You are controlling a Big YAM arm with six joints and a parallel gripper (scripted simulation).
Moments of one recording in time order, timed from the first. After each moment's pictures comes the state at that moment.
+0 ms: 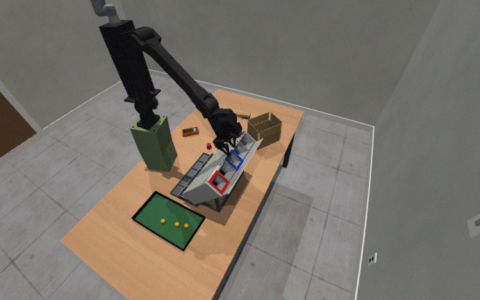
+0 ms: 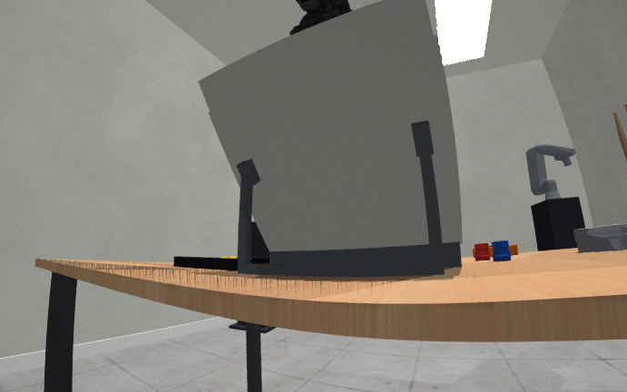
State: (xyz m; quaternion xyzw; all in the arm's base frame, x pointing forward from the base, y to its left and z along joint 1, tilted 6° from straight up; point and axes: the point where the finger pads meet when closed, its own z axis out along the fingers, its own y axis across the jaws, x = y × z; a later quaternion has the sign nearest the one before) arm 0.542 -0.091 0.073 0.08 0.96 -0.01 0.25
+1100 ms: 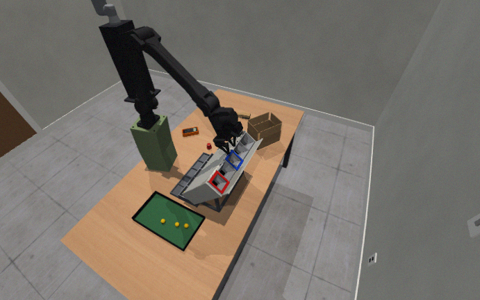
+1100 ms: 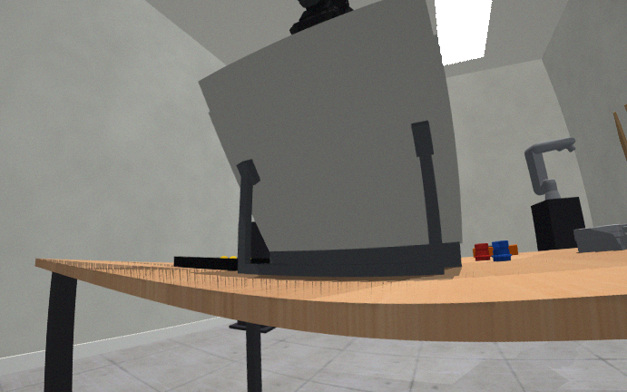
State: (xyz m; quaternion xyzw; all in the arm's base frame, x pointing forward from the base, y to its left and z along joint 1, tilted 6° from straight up) arm 0.541 -0.091 0.080 0.08 0.97 0.00 0.24
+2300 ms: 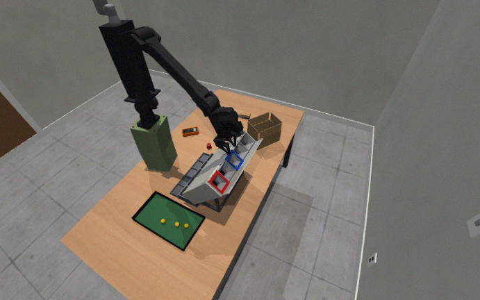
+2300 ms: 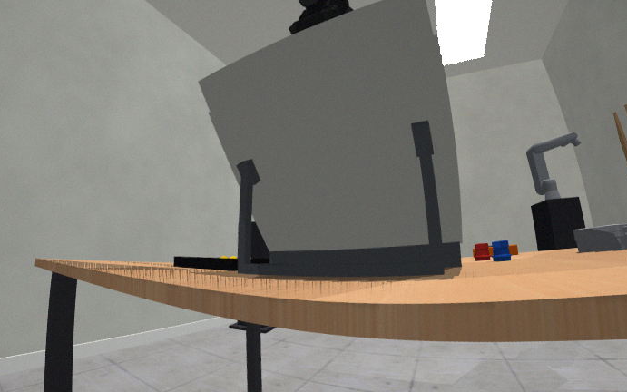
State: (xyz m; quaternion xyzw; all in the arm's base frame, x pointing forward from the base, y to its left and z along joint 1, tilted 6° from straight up) arm 0.544 -0.091 0.082 0.08 0.97 0.00 0.25
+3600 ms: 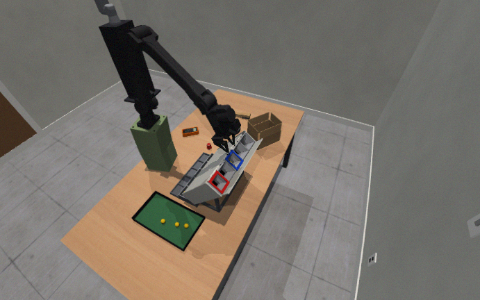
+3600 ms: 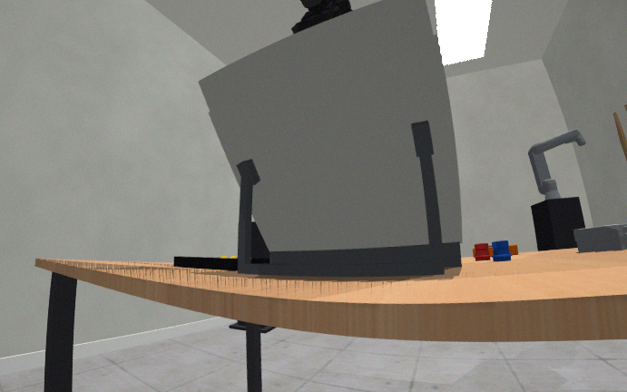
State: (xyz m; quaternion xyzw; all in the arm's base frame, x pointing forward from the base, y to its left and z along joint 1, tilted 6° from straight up) arm 0.536 -0.090 0.089 0.08 0.96 -0.01 0.26
